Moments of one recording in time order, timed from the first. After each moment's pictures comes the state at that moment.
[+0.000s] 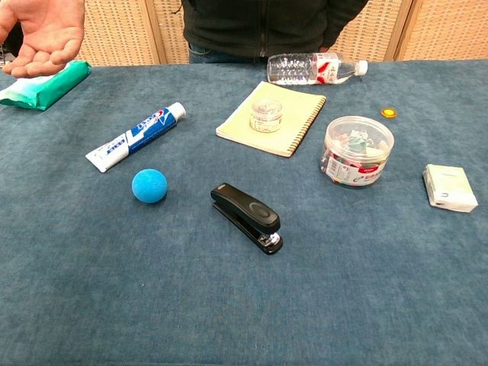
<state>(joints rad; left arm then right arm) -0.11 -1.12 -0.04 -1.61 1.46 1.45 0.12 0.08 -1.12 0.07 -1.62 -1.49 1.47 -0.12</state>
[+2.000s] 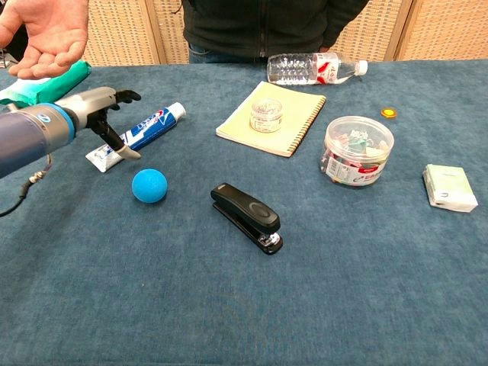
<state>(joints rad) -0.80 -1.75 -0.35 -1.13 0.69 0.85 0.32 0.12 -1.13 0.08 -1.58 -1.38 1.35 -0.06</state>
